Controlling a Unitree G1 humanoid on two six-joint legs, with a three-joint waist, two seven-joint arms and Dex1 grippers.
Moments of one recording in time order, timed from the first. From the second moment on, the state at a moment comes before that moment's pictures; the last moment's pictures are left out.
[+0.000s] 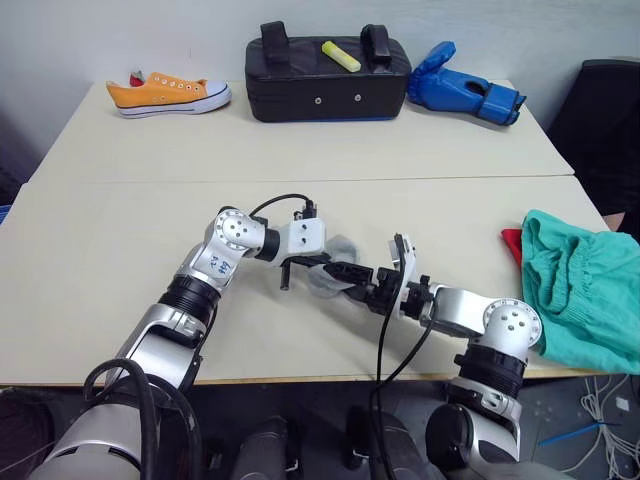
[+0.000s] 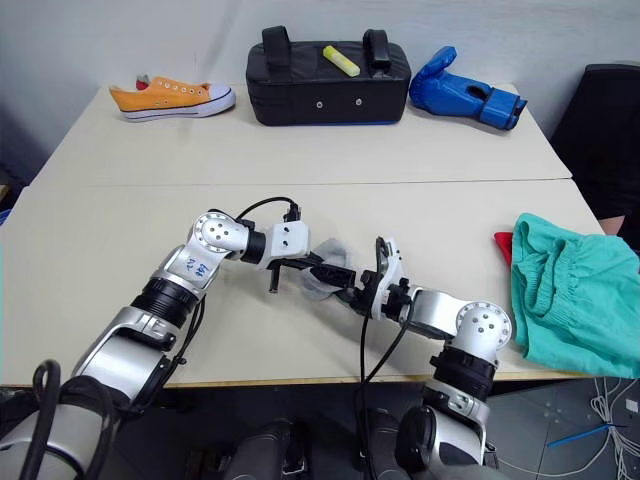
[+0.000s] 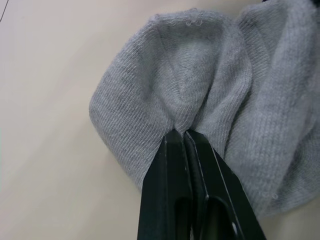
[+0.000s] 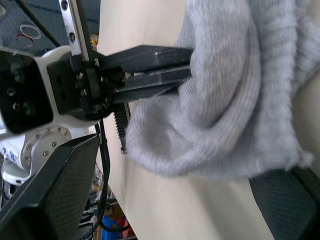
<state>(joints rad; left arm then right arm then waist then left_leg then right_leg) -0.89 0.40 -0.35 0.59 0.13 -0.10 -1.05 -0.63 0.07 -0.63 0.07 1.11 1.61 -0.15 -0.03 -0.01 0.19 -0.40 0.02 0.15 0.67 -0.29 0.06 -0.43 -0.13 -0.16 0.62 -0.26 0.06</state>
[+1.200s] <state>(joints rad) -0.89 0.59 -0.01 0.04 -0.68 0.95 -1.39 0.04 -0.84 -0.87 -0.31 1.87 1.17 -0.13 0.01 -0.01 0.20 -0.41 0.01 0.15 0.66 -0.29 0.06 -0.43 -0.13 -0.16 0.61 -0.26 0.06</state>
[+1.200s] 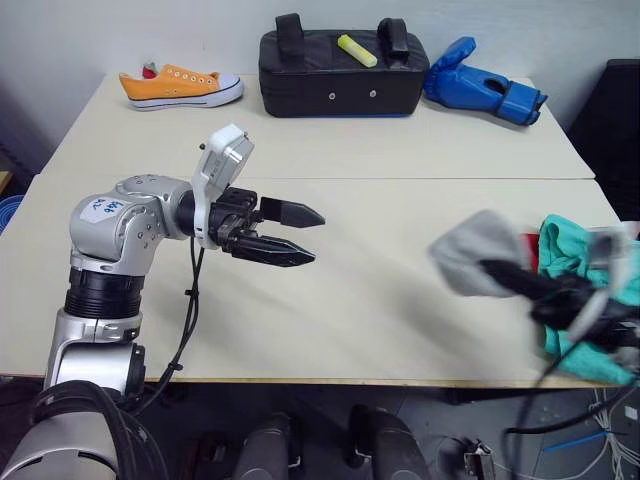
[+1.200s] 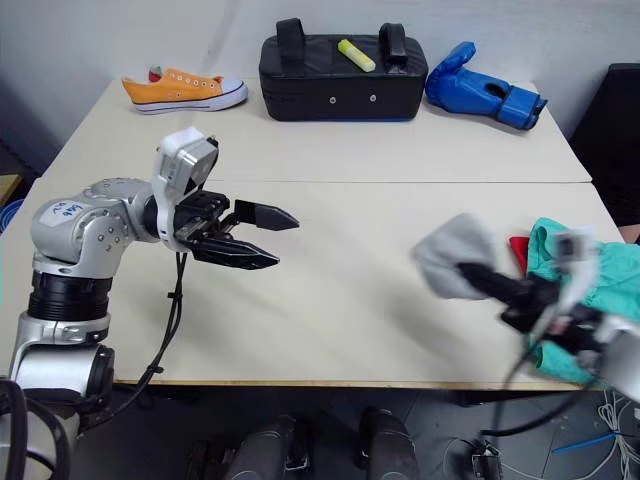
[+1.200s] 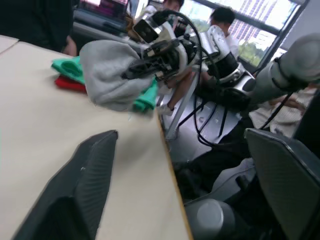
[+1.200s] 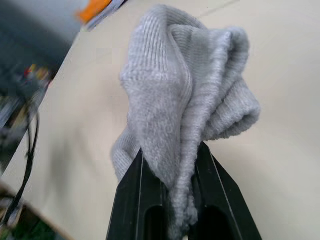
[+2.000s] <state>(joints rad) -0.83 0.59 -0.02 -0.02 -0.72 0.96 -1.22 0.09 -0.88 -0.84 0.22 1.25 0.93 0.01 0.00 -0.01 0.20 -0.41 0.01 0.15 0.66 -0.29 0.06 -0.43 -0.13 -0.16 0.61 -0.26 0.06</state>
